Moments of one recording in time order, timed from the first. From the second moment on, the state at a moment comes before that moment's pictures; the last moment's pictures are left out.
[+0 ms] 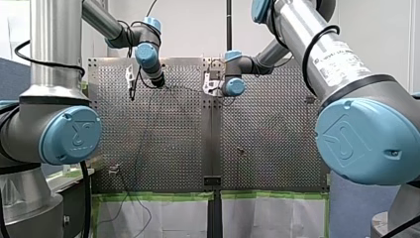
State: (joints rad) left arm -0.25 -1.59 -1.73 -3.14 -1.85 -1.73; right arm 2.21 -0.91 1.10 -0.26 1.57 1.66
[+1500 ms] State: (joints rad) left arm -0.38 -1.66 -1.70 -3.01 -1.93 -1.57; right arm 2.21 -0.91 1.10 -0.26 1.56 1.67
